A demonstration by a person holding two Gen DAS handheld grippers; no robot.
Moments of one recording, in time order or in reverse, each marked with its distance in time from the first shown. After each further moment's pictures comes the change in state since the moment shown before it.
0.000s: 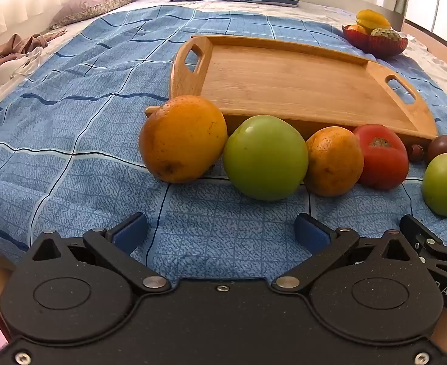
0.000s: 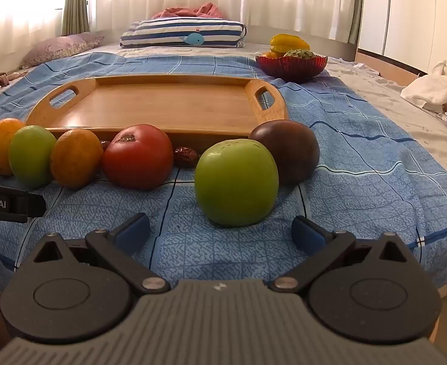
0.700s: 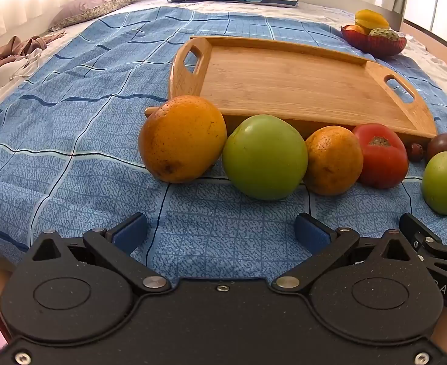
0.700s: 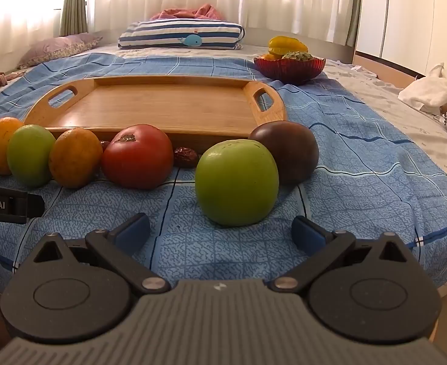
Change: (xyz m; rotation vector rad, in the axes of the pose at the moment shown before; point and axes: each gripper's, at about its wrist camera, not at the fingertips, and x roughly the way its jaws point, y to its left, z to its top) left arm 0.000 0.000 0.000 -0.003 -0.008 -0.003; right arm 0.000 0.003 -0.001 -0.002 -0.007 -0.011
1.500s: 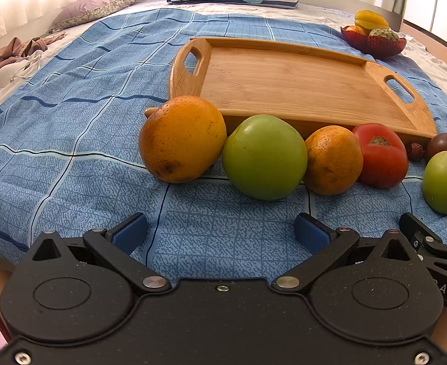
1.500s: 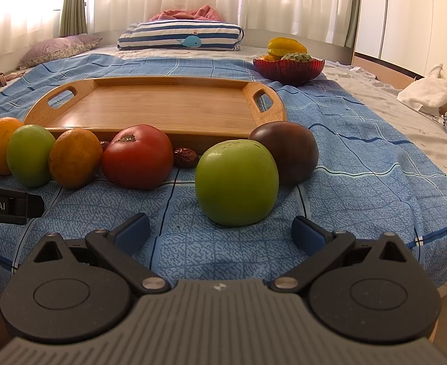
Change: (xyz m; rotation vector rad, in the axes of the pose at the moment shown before) left arm 0.000 0.000 0.000 0.001 -0.003 0.001; right arm -0.002 -0.002 0.001 -0.002 -0.004 -0.002
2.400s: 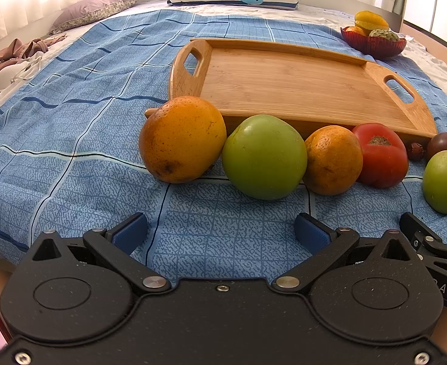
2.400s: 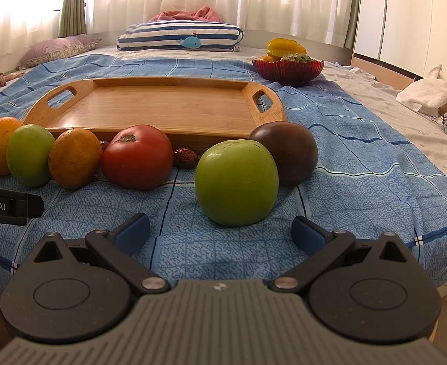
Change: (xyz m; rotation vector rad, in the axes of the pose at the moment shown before) left arm 0.000 0.000 0.000 0.002 -0.004 0.002; right arm -0.002 0.001 0.001 -0.002 -0.003 -0.005
